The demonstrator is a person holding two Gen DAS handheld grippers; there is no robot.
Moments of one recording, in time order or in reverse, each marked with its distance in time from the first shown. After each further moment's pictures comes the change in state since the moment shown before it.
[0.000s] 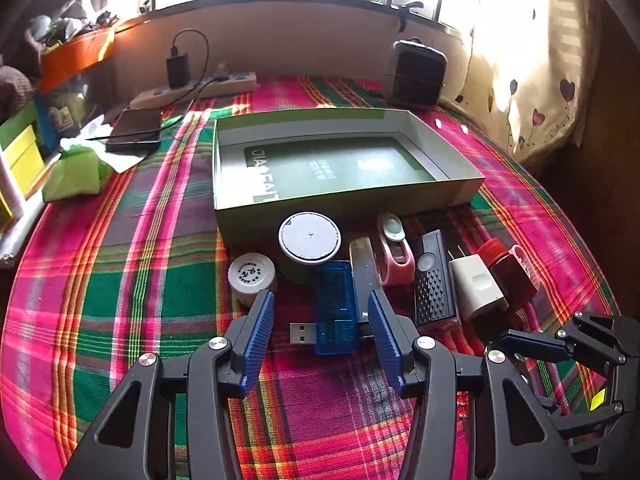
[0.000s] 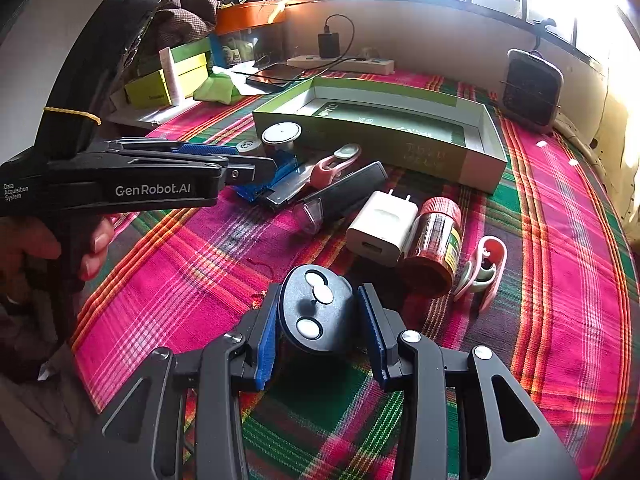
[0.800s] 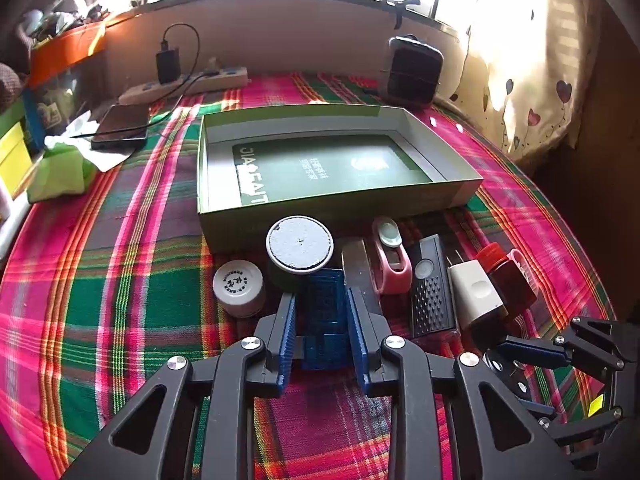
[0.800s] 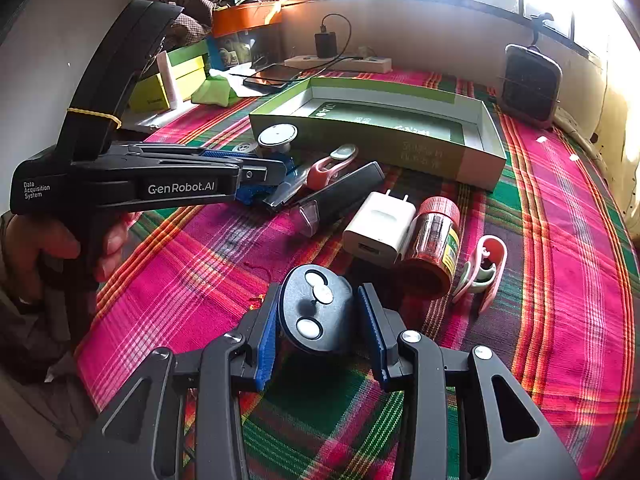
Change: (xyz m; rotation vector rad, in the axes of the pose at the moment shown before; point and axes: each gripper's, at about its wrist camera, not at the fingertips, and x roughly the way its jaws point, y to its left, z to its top) left arm 0.009 0.002 0.003 -0.007 0.011 -0.037; right arm 0.002 -0.003 0.001 0.016 0.000 0.009
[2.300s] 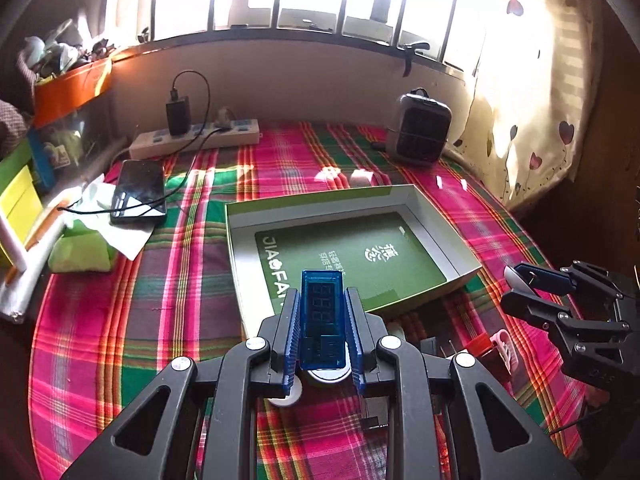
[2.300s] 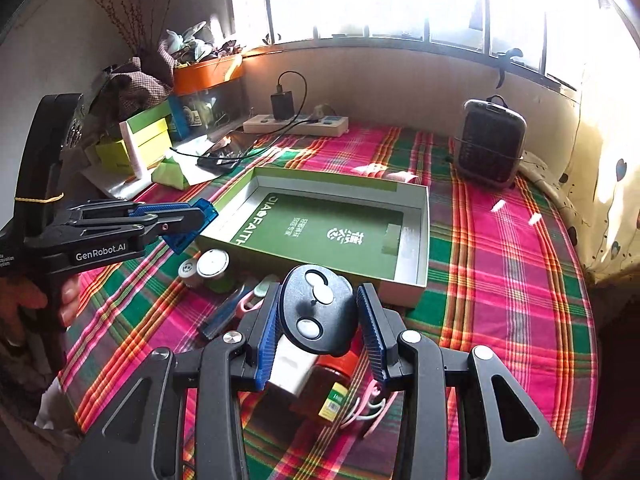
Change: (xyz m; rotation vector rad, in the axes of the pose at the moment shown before) left arm -0.029 0.017 0.072 -0.013 -0.083 0.007; right arm -0.028 -0.053 0.085 0.049 -0.118 -0.080
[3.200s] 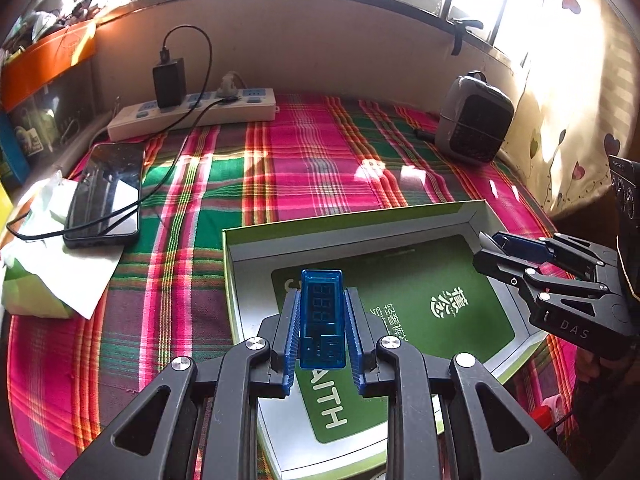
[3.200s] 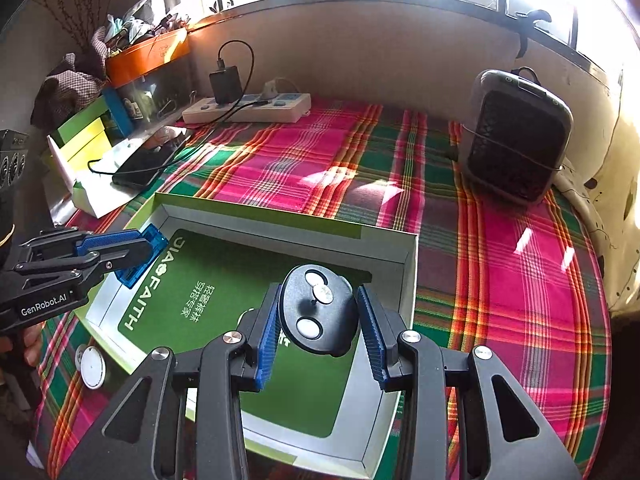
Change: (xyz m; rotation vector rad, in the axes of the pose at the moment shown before) left arm 0.101 0.033 0.044 -0.048 0.106 0.027; right arm 0.127 -0.064 0.071 0.028 0.121 -0.031
